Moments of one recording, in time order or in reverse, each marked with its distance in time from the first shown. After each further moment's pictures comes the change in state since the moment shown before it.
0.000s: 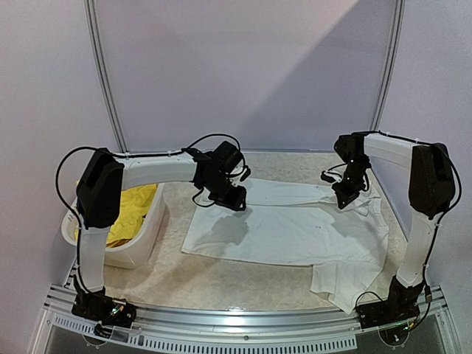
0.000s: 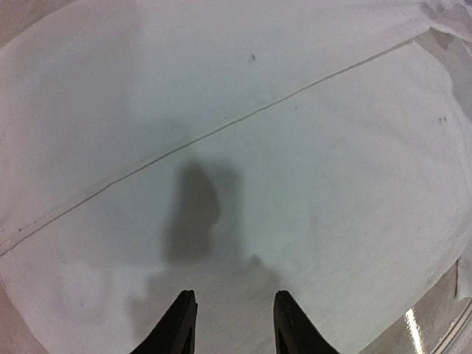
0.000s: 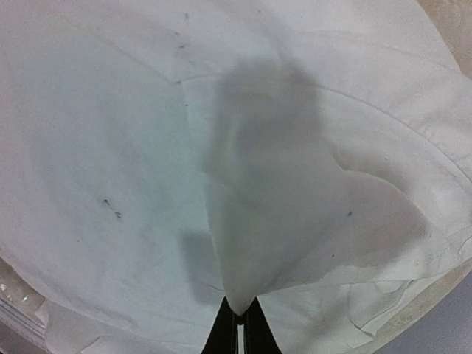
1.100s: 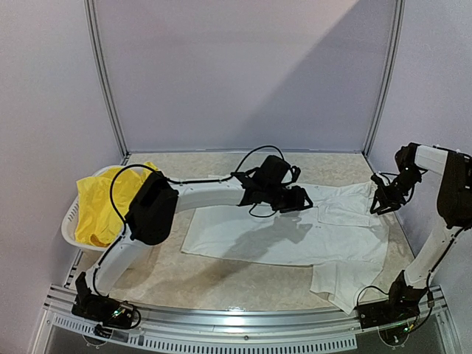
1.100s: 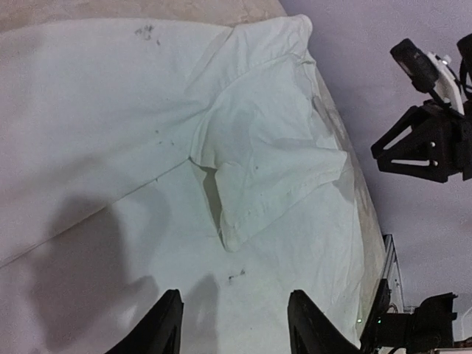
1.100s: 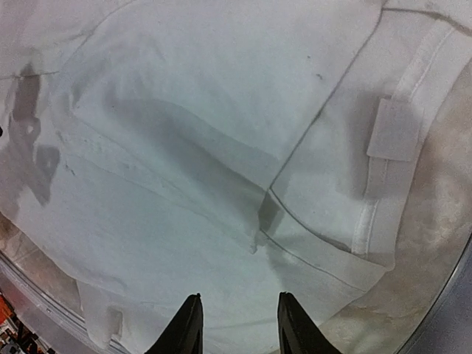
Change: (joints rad) left arm -0.164 0.402 0.432 0.441 0.203 -0.435; right arm -0.466 -0.205 -0.244 0.028 -0.297 0.013
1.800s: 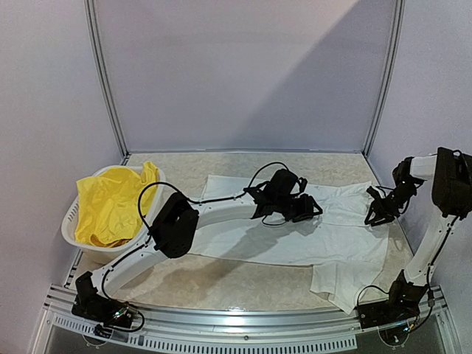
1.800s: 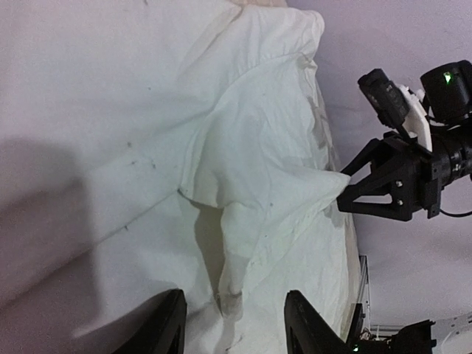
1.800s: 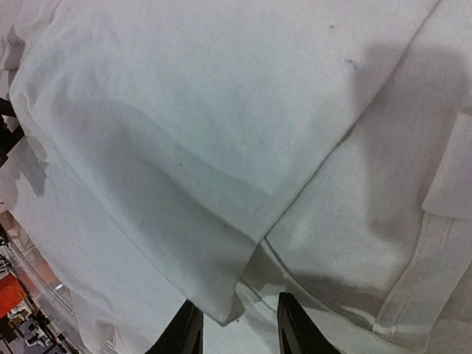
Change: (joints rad) left arm -0.021 0.342 0.377 0.051 0.083 -0.195; right arm -0.060 0.150 -0.078 0.116 -0.101 -0.080
